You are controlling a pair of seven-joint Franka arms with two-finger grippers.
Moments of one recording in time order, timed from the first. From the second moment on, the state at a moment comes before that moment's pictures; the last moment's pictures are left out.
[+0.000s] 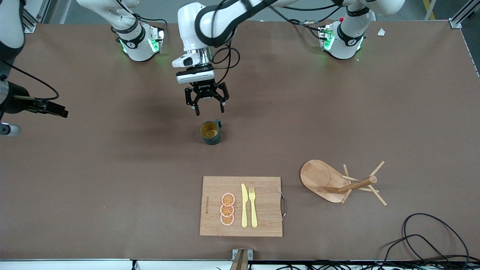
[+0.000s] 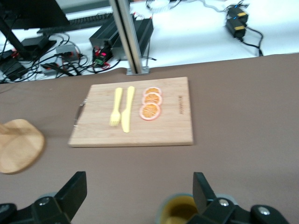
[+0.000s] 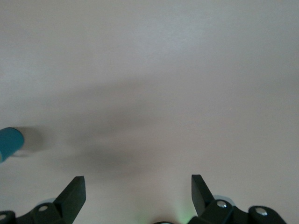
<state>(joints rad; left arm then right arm) -0.87 0.64 -0.34 -1.31 1.06 1.94 -1.49 0.03 0.11 -0.07 -1.57 0.00 1.51 0.15</state>
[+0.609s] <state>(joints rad) -0.52 0.41 -0.34 -1.31 0.50 1.96 -0.85 0.33 0.12 -0.06 -1.77 0.06 1.78 0.64</state>
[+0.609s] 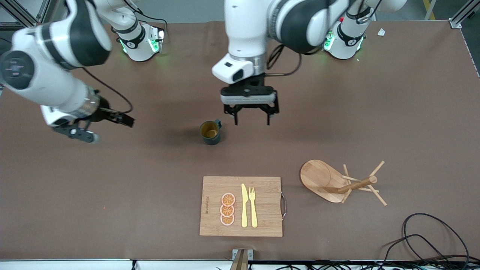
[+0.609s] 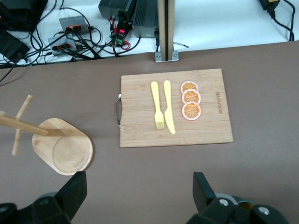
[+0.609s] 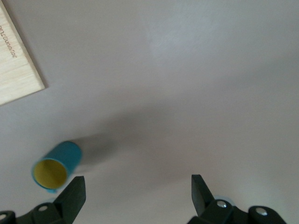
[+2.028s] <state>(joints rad) 0.05 0.21 -0.34 -1.31 0.10 1.56 -0.21 0.70 0.30 -0.06 -2.19 0.06 2.56 1.15</state>
